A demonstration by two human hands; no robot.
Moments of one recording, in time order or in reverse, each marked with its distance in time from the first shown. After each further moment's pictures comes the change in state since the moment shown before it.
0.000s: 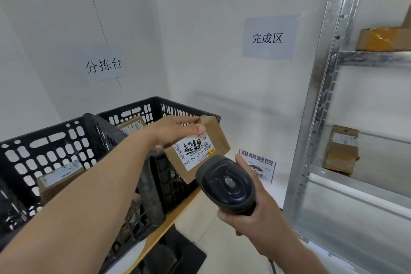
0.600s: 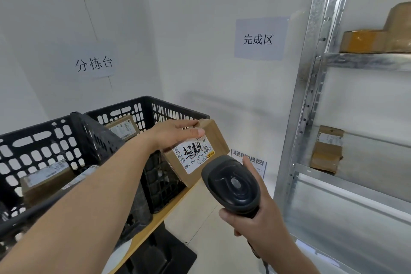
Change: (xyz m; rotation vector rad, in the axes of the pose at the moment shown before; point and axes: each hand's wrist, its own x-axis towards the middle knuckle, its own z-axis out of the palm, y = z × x) left_hand 0.015 0.001 0.033 -0.015 -0.022 0.005; right_hand -0.018 0.006 -0.021 0.040 0.109 0.079
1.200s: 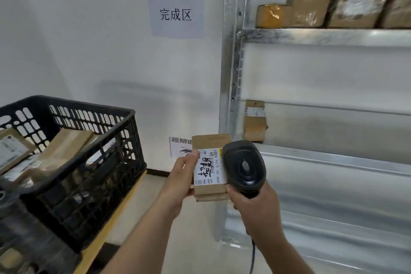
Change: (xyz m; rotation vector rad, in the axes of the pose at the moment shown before) left_hand 0.028 0.018 0.191 -0.710 -0.210 -0.043; right_hand 0.011 0.054 -0.049 -0.111 0.794 0.307
